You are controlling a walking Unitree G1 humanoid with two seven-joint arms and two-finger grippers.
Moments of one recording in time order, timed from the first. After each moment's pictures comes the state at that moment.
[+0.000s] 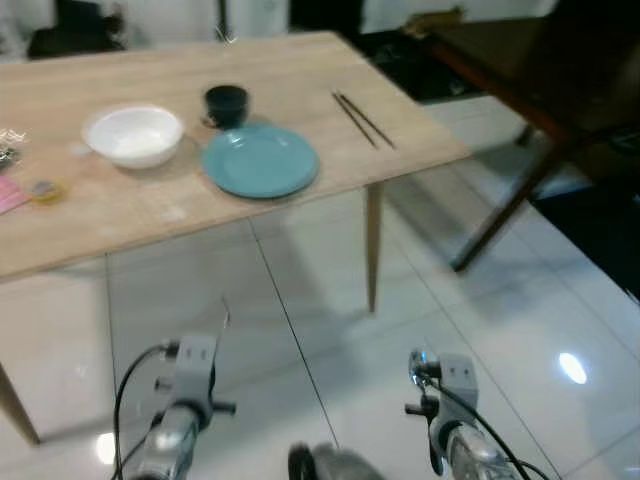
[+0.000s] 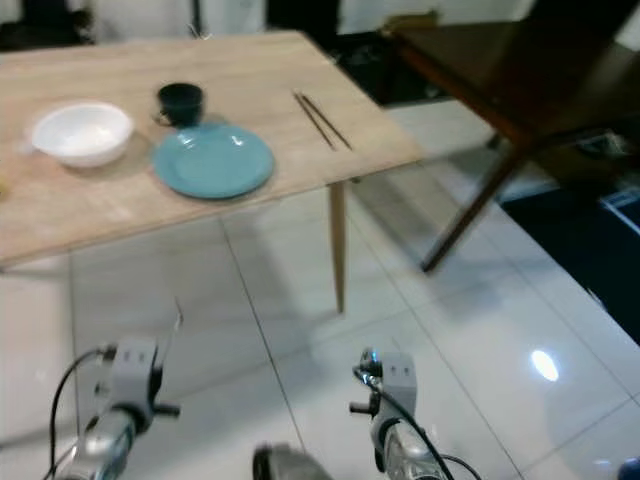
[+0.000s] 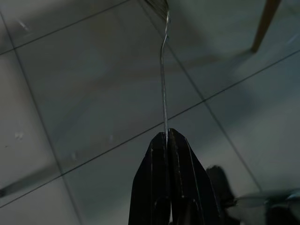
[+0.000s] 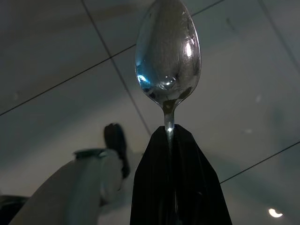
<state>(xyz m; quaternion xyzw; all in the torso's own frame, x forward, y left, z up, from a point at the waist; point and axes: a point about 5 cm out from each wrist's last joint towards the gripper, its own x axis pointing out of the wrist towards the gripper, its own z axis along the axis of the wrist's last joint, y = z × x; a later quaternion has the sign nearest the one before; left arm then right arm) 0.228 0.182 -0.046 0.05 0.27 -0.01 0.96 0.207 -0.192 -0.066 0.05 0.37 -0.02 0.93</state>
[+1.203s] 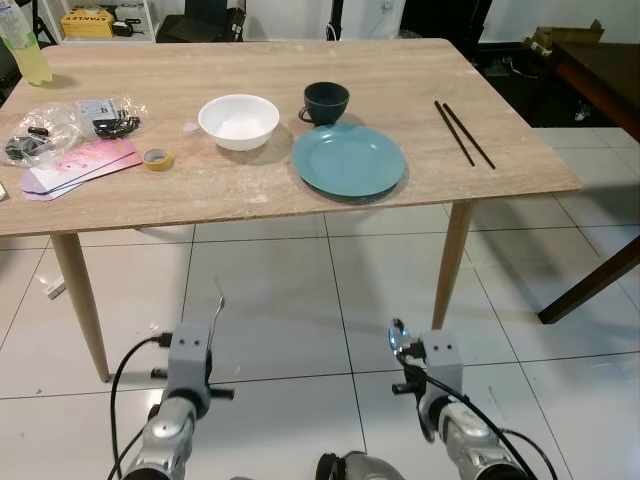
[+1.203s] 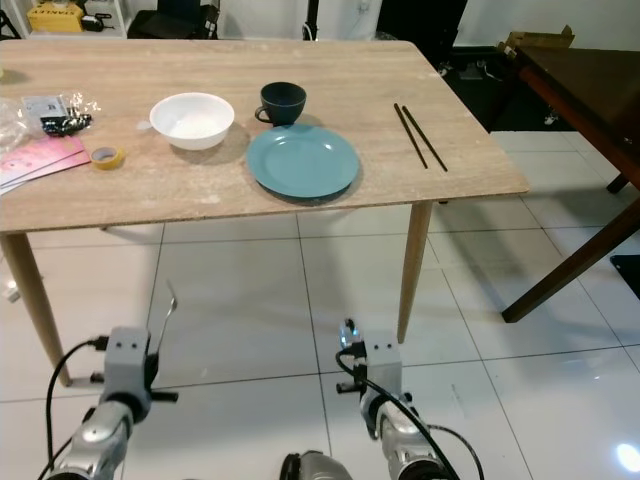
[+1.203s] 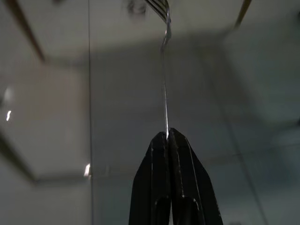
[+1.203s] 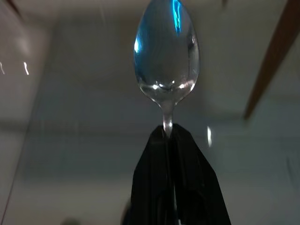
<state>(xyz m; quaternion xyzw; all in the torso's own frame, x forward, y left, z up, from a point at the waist) 0.266 0.177 -0.003 0.02 0.15 -0.02 0.99 0.263 -0.180 -0.014 -0.01 0.20 0.08 0.98</state>
